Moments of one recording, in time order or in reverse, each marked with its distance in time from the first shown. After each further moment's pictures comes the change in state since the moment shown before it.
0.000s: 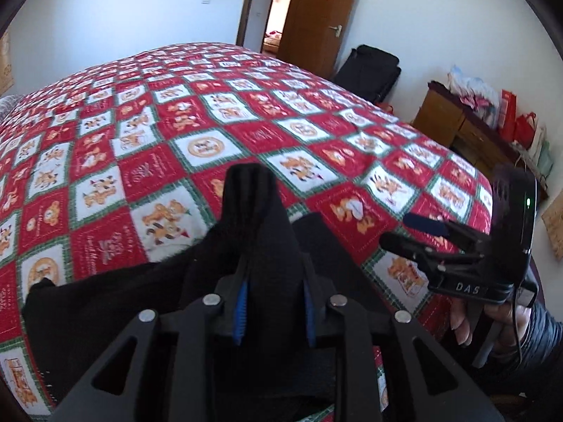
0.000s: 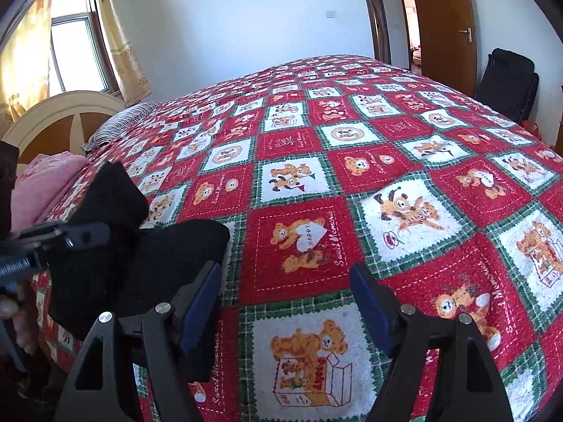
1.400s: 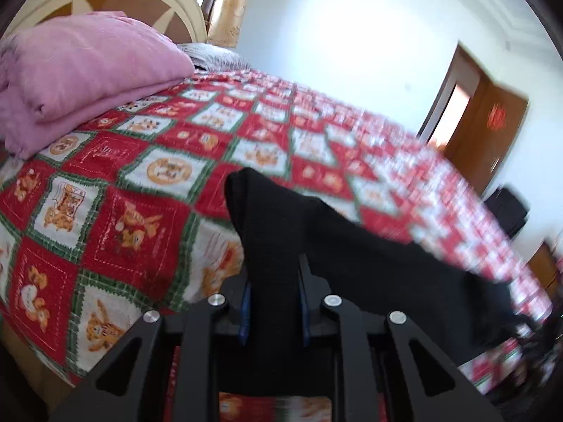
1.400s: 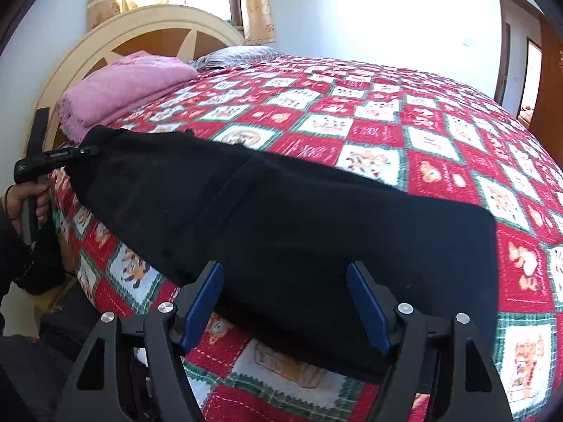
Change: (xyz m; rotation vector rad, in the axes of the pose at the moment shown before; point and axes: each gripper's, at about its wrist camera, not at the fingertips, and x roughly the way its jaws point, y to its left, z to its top) left arm -0.229 0.310 -0.191 -0.581 -0.345 0.412; right arm 0.023 0.184 -0.047 -0.413 0.074 0.245
